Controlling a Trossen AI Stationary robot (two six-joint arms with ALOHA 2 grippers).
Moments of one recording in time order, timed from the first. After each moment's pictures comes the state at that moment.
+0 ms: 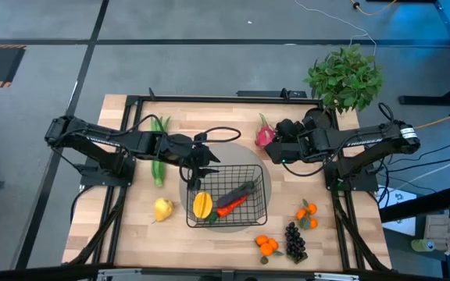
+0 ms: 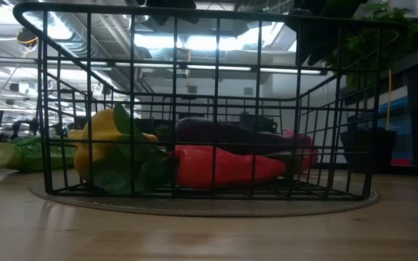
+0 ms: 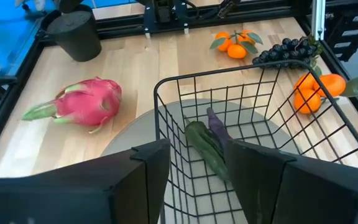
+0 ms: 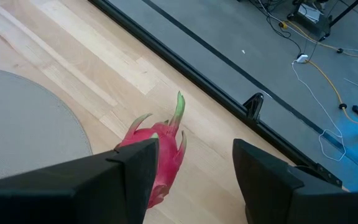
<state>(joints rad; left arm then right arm) -0.12 1.32 1.09 -0.26 -0.14 0.02 0.12 1.35 1.20 -1.12 0.87 0.83</state>
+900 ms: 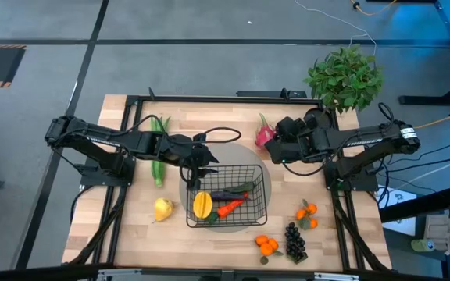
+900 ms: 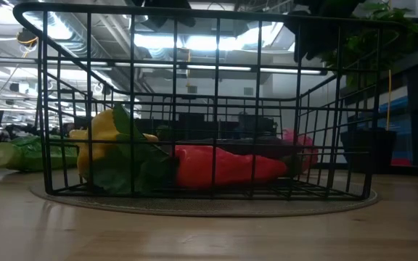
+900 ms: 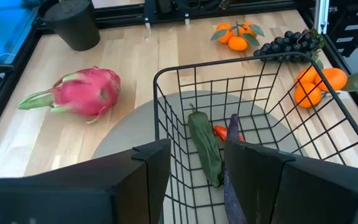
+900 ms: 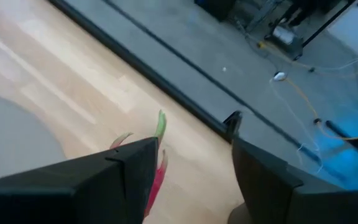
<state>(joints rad) -0.12 1.32 1.09 -0.29 -0.14 0.01 0.12 1.35 1.20 -1.11 0.99 0.79</state>
